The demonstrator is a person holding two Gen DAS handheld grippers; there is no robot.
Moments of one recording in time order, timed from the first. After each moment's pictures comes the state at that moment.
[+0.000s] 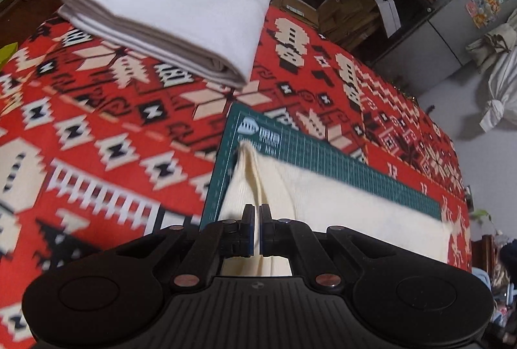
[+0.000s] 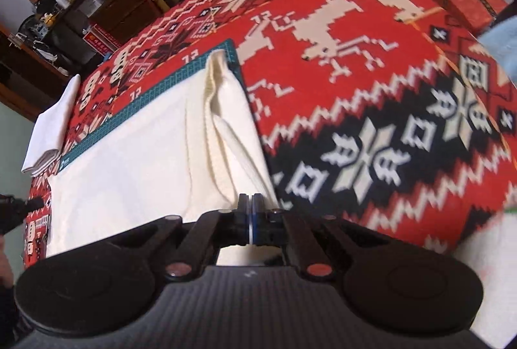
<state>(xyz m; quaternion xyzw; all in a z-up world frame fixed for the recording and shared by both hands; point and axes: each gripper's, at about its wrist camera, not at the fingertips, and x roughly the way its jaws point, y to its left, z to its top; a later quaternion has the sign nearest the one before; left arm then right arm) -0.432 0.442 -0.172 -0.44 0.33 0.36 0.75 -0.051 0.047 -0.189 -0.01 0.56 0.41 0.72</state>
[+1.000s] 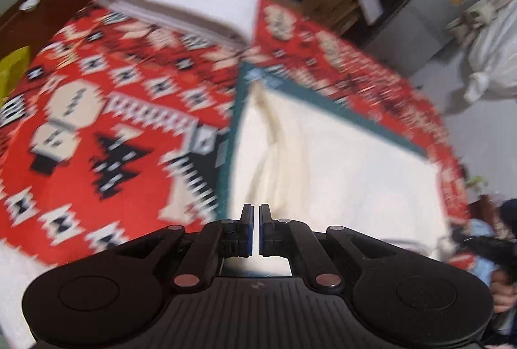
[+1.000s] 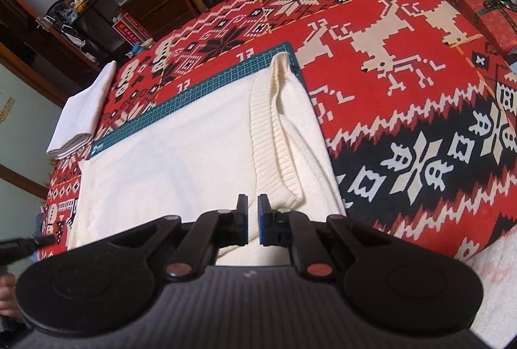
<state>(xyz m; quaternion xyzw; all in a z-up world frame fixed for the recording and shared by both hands) -0.492 0.353 -0.151 -0.40 0.33 0.33 0.78 -0.074 0.074 -0.161 -0.03 0.53 0.47 0.70</state>
